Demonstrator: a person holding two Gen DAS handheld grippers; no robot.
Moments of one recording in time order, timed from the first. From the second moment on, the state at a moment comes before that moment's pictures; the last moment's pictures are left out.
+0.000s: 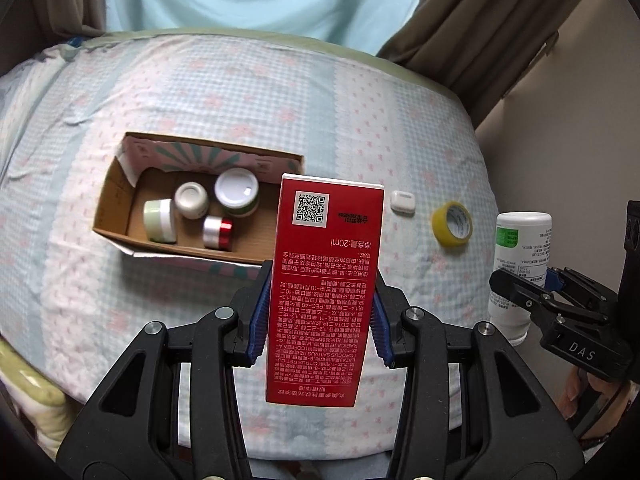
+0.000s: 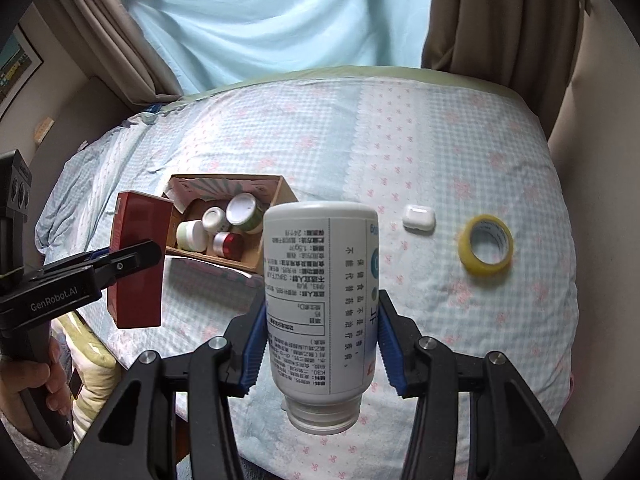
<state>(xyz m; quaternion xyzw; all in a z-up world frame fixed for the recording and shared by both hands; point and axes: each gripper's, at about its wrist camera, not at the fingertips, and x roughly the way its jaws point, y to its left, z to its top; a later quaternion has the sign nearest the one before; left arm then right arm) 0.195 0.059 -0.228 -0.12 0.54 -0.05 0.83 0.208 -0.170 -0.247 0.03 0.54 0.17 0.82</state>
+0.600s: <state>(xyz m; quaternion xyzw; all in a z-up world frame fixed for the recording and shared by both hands) 0.293 0.256 -0.304 -0.10 0.59 -0.07 0.80 0.288 0.003 -0.299 0.09 0.58 0.12 0.80</state>
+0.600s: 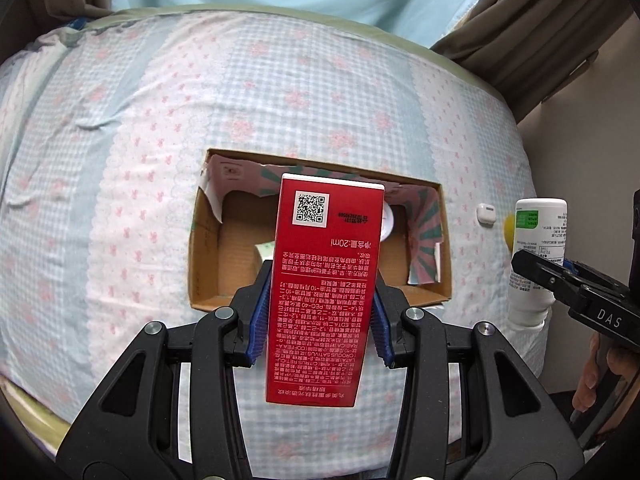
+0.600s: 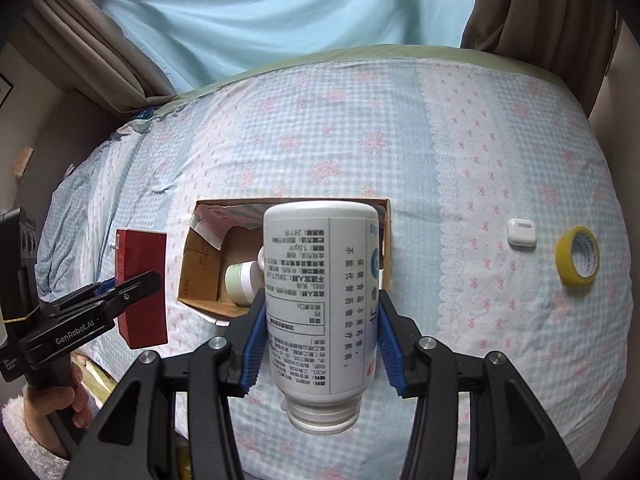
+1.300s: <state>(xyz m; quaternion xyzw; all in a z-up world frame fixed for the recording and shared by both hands) 0.381 0.268 -0.423 -0.02 0.66 -0.11 0.75 0.338 0.033 -0.423 0.13 0.67 0.03 0.74</state>
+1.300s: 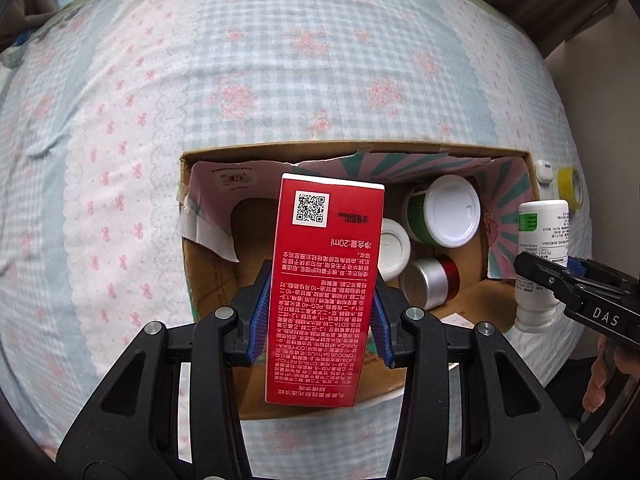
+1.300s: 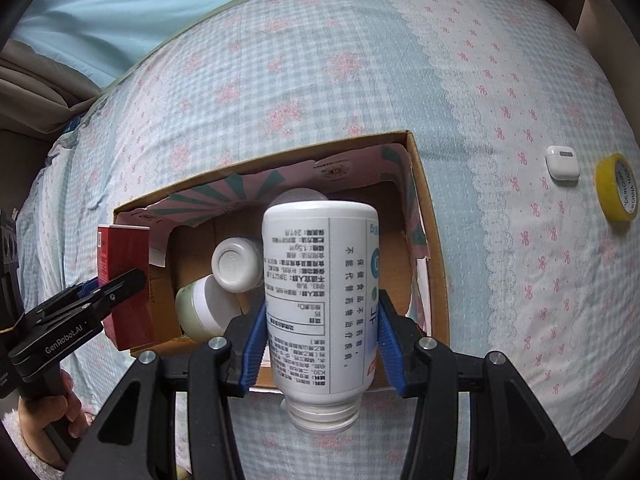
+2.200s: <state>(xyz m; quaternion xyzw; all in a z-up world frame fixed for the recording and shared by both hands) 0.393 0.240 -0.418 0.06 0.63 -0.14 0.76 0.316 0.045 -0.446 0.09 0.65 0.05 0.75</state>
